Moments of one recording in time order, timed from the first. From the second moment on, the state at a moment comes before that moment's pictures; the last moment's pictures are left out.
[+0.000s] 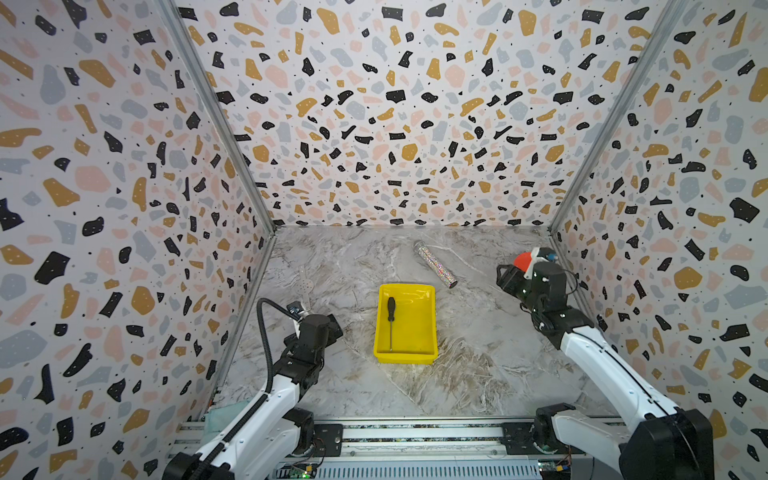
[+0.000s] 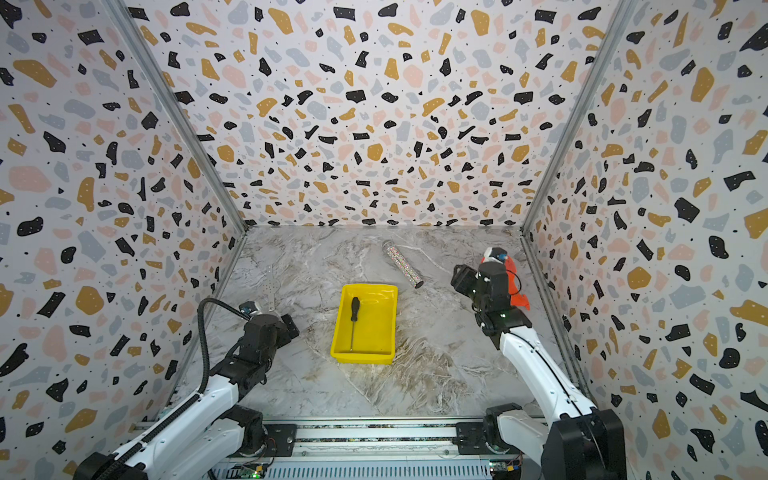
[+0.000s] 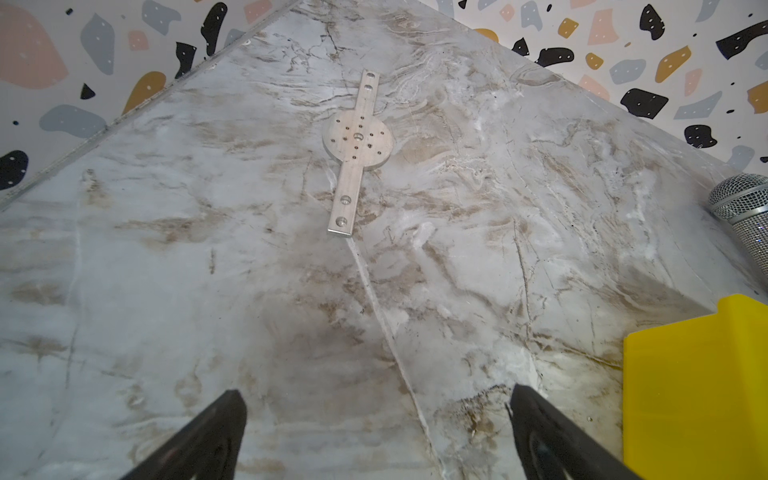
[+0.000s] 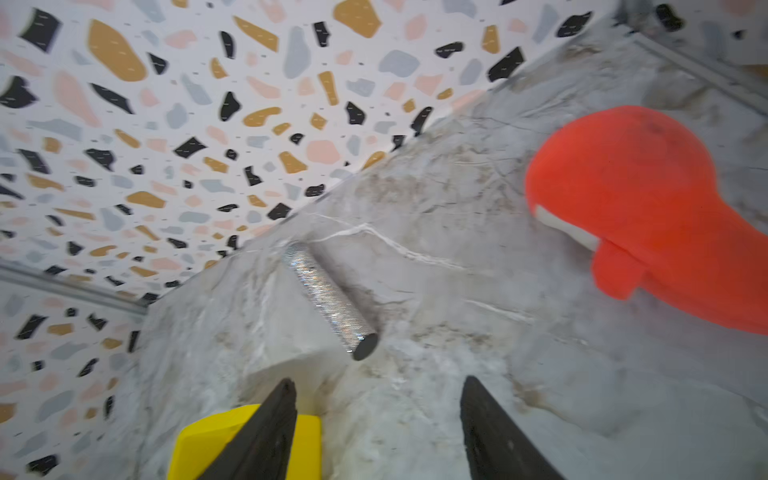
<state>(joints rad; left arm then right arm) -0.28 0.85 0.33 -0.17 -0.43 -0.61 0.19 1.08 0.66 -0.04 0.07 0.60</state>
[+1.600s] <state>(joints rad) -0.28 1.08 0.44 0.17 -0.64 -0.41 0.14 1.51 0.16 1.21 0.25 -0.06</state>
